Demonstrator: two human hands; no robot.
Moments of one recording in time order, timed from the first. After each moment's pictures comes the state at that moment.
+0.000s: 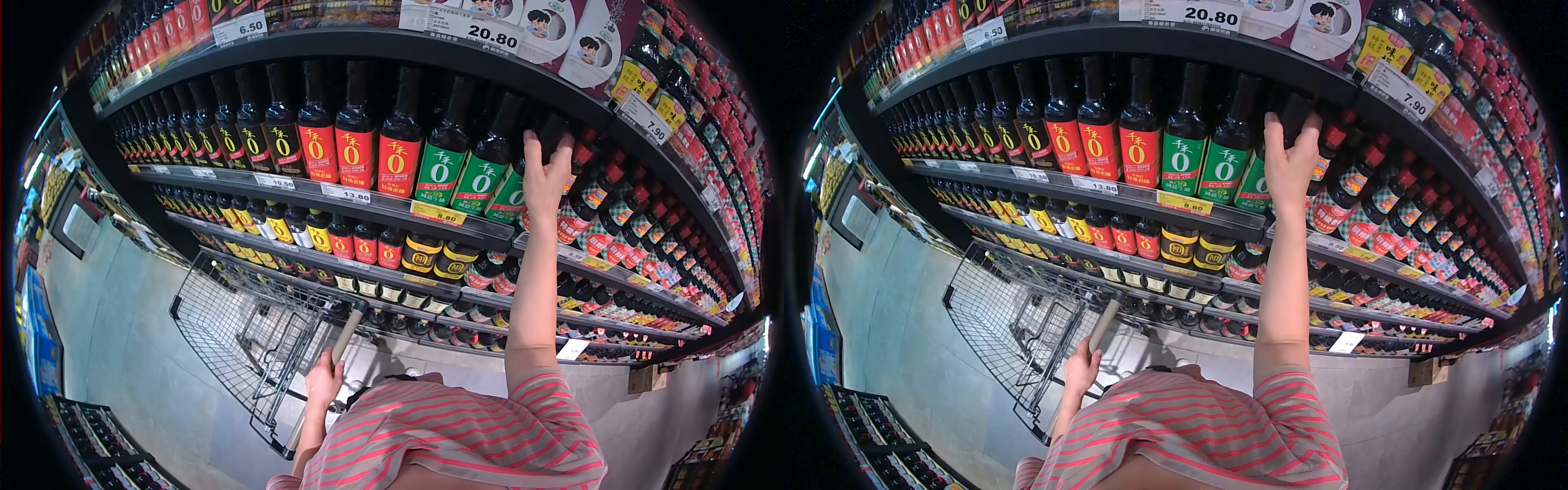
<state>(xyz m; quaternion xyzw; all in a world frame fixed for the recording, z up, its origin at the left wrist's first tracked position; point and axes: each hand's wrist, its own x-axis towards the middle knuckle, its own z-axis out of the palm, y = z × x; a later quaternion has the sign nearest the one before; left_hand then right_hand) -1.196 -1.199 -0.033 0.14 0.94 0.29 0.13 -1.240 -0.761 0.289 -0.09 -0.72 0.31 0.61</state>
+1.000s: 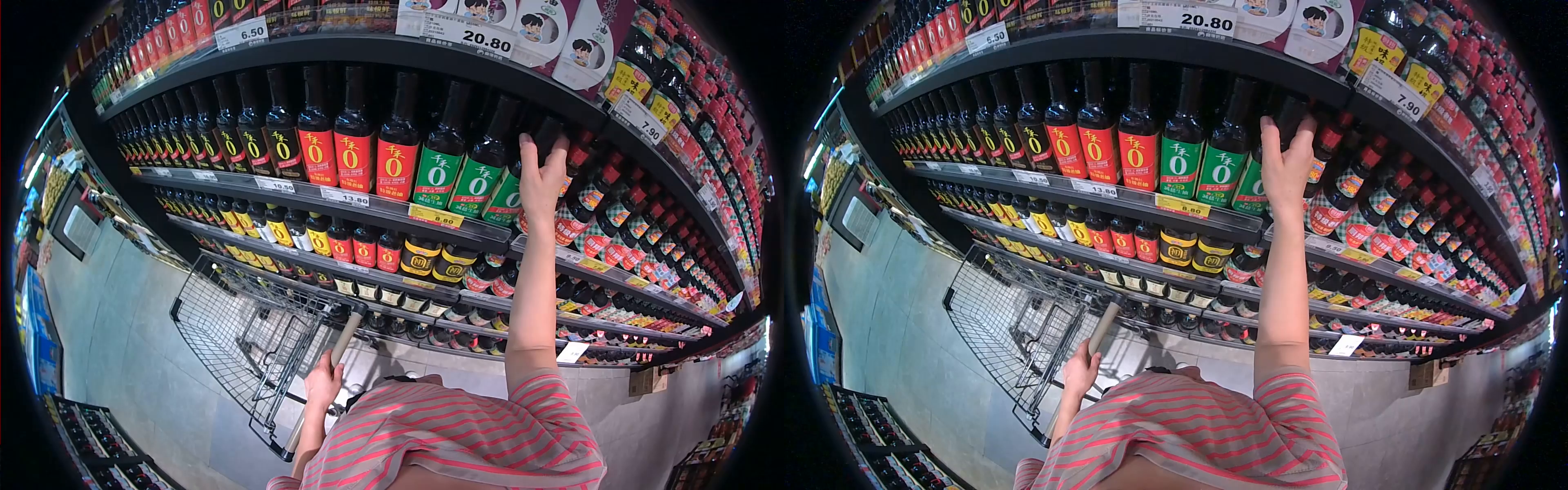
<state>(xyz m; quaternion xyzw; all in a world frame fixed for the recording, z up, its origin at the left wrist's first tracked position) -1.195 -1.200 -0.034 0.14 0.94 0.29 0.13 -1.240 -0.758 0.288 -0.07 -0.73 0.30 0.61</state>
